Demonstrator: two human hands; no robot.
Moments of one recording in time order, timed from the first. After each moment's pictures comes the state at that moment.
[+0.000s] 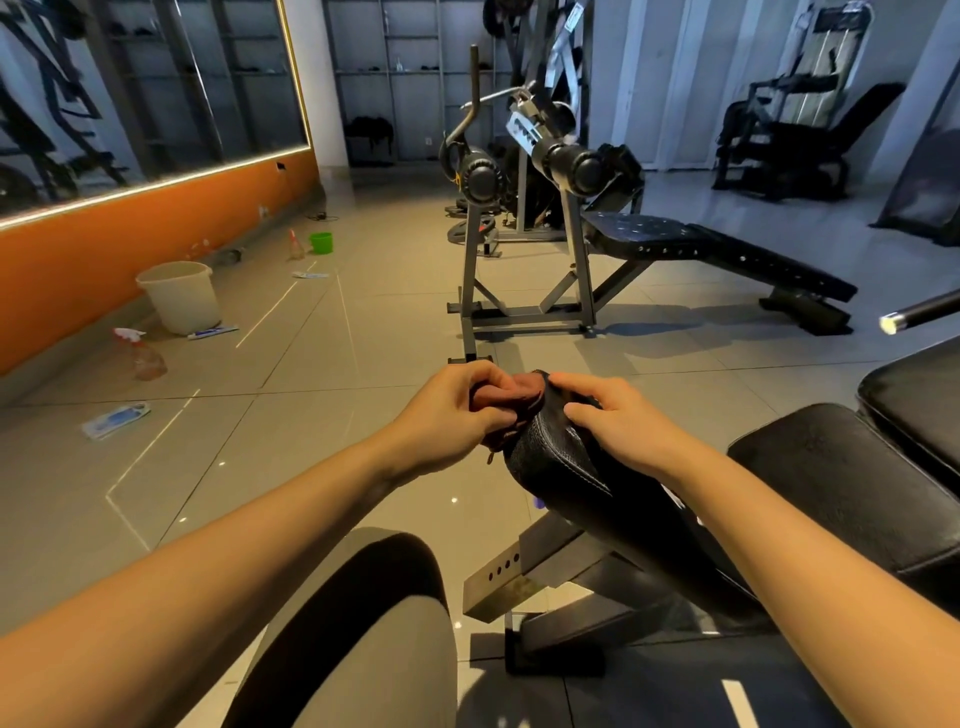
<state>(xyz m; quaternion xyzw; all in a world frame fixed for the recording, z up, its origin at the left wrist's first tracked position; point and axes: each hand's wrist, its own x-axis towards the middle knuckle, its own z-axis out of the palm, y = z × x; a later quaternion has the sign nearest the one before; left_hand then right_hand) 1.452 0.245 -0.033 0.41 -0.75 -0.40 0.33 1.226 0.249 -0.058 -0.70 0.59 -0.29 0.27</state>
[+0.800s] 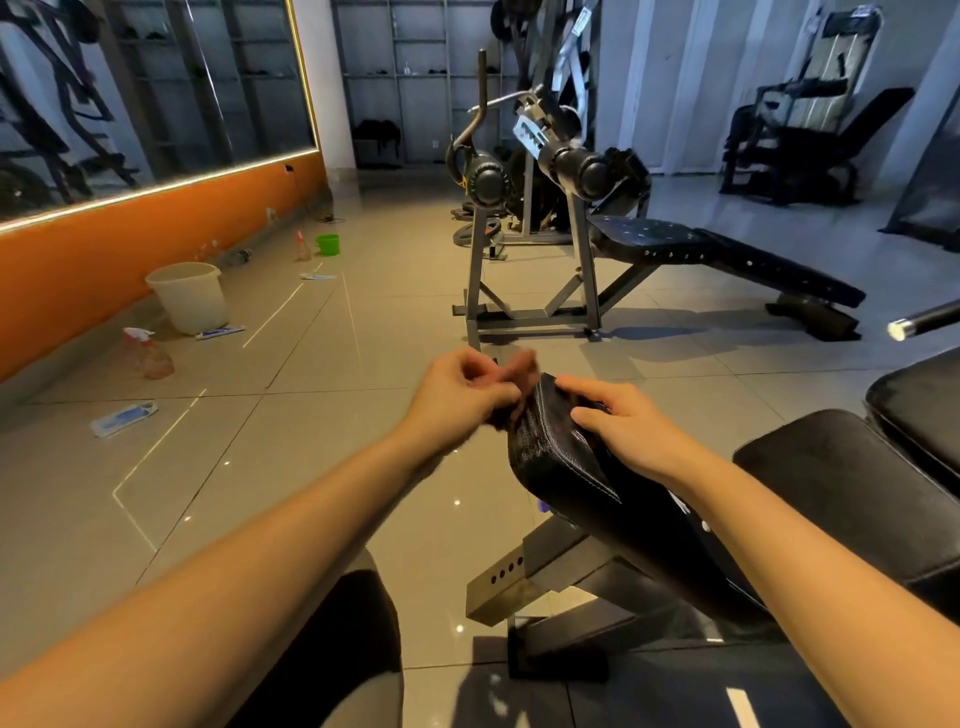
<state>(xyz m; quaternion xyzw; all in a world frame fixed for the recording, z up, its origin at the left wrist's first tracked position) 1.439 0.240 -0.033 0.48 -0.63 -0.43 0.43 1.222 0.251 -0.062 -0.70 0.58 -0.30 0.29</state>
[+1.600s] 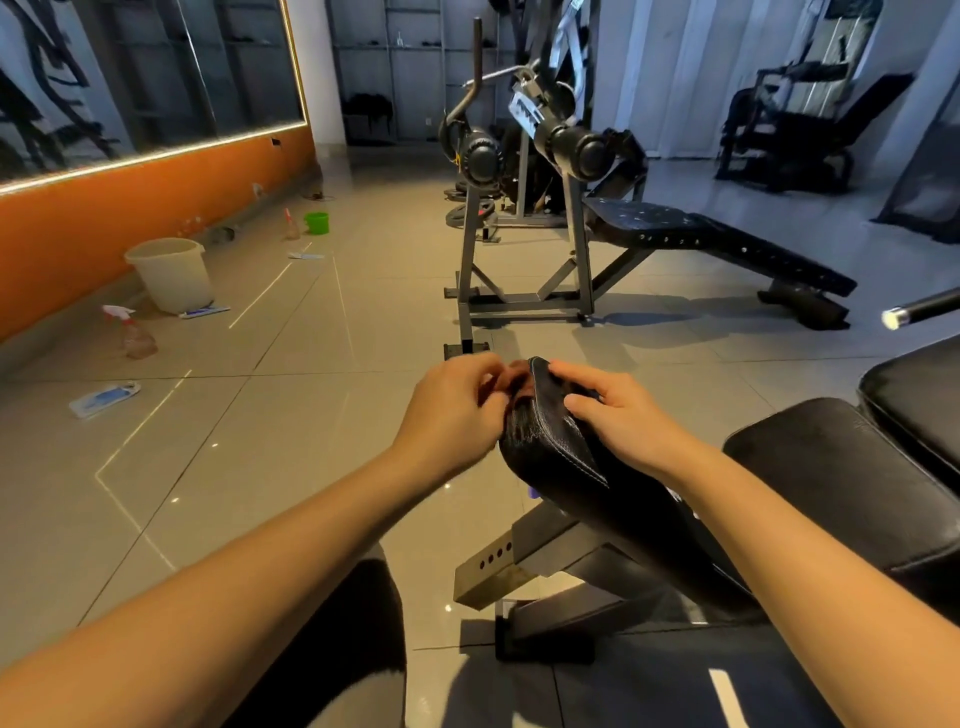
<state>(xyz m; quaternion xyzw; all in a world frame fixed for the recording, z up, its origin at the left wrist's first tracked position) 1.436 0.252 -0.052 0.48 -0.77 -0.19 0.38 1.224 0.255 -0.066 -0.70 0.57 -0.32 0.28</state>
